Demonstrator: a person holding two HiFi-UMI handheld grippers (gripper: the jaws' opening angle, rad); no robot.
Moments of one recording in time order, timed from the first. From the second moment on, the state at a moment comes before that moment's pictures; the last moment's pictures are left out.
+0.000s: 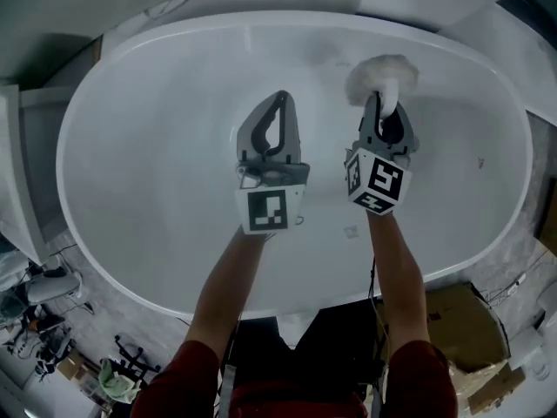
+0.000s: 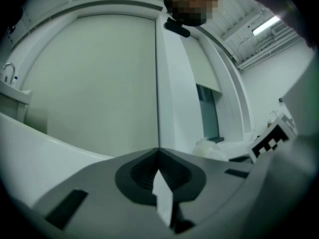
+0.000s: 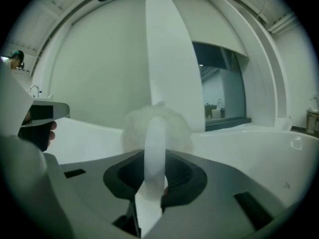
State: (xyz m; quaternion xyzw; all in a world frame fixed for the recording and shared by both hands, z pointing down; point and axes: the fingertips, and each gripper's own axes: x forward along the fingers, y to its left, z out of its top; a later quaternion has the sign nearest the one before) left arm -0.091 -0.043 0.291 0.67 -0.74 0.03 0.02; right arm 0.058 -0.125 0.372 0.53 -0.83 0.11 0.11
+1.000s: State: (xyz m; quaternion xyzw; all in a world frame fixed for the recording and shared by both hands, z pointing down) left arm -0.430 0.139 0.266 0.50 -0.86 0.04 0.01; right arm -0.373 0.004 0.333 0.34 -0.93 0.02 0.12
